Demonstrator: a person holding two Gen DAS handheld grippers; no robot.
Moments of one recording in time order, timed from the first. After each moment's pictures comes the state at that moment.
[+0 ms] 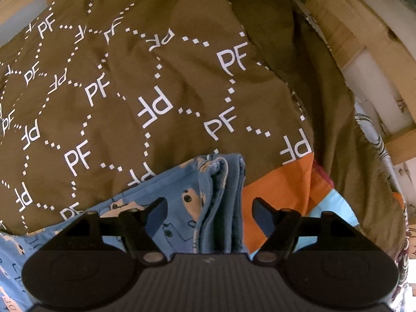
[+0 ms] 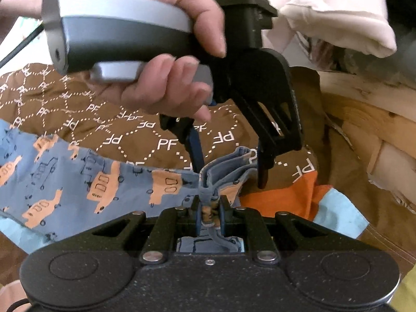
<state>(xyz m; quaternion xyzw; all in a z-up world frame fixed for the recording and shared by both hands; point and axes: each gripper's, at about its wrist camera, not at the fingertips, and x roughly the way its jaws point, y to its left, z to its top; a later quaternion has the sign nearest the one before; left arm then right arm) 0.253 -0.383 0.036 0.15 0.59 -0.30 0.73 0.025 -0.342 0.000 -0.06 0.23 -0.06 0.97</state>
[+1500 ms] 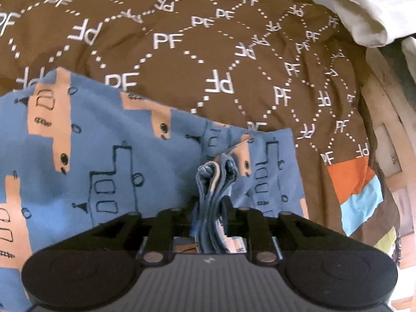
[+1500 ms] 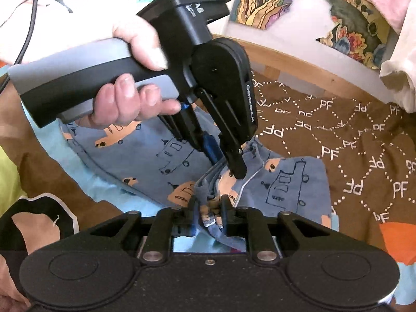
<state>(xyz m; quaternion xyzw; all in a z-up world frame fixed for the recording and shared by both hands) 0.258 -0.094 -0.016 -0.09 0.56 -0.28 0.78 0.033 -0.188 -0.026 -0.15 0.27 0.14 0.94</state>
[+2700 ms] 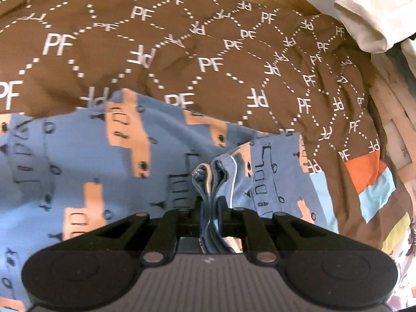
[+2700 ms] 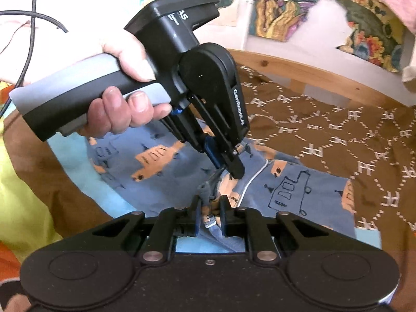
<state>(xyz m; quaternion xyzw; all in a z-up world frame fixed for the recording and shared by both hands) 0.253 -0.035 0.005 -0.05 0.53 -0.26 0.80 0.040 -0.154 -0.017 -0.11 0.25 0.20 0.94</state>
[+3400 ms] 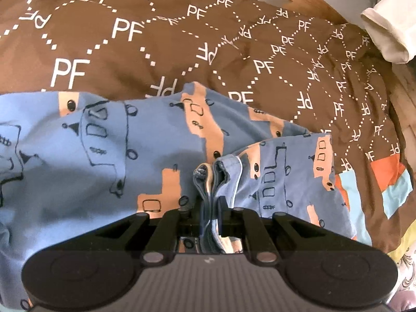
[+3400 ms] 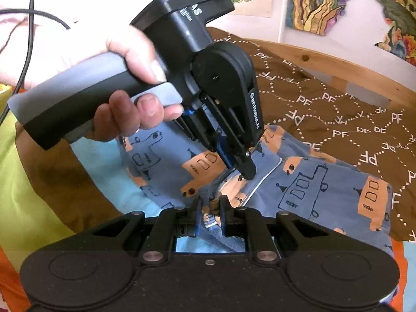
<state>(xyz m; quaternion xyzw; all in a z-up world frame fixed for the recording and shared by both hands) 0.258 0.021 -0.005 -0.04 0.54 -0.22 0.81 0.055 -0.091 -0.025 -0.11 0.28 0.24 0.92</state>
